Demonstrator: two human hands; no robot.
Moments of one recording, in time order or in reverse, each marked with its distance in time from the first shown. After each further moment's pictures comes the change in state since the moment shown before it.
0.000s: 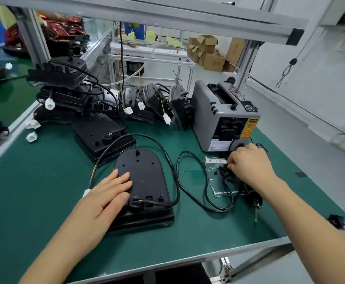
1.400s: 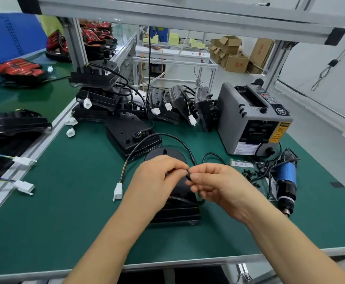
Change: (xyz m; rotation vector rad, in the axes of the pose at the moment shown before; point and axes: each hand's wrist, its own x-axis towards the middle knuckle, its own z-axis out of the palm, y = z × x) left_hand 0.038 0.052 0.016 0.014 0.168 0.162; right_hand -0.065 -0.124 -0.070 1.884 -0.616 0.075
